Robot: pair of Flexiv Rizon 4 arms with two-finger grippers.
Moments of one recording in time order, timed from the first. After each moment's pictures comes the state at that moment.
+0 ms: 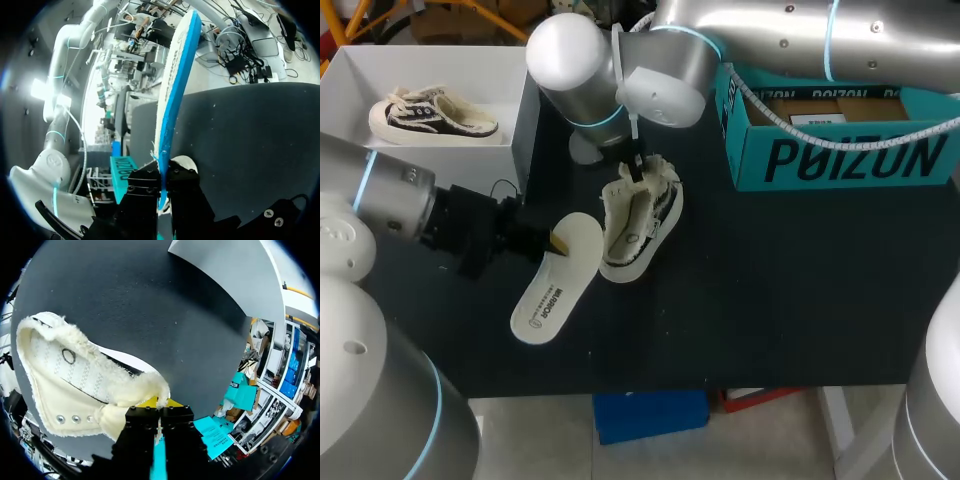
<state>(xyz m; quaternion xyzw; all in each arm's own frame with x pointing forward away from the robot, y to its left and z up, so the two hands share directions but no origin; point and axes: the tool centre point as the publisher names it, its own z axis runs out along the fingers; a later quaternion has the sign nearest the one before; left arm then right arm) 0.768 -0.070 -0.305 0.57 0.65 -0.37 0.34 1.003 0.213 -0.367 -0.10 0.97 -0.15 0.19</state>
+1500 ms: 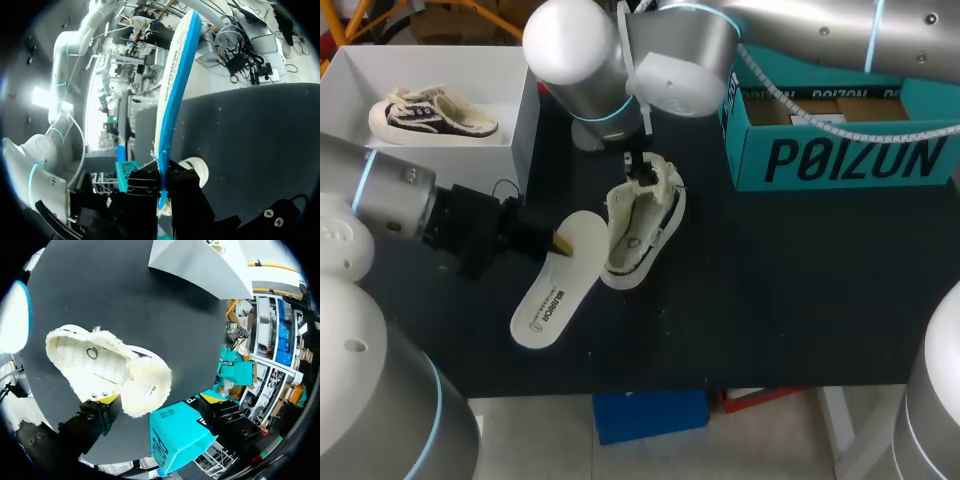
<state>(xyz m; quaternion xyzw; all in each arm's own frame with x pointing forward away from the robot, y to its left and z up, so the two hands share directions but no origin) 0.757 -0.078 -0.291 0.59 0.62 -0.37 0.36 0.951 0.198 -0.295 0.02 0.96 -0.13 0.24</state>
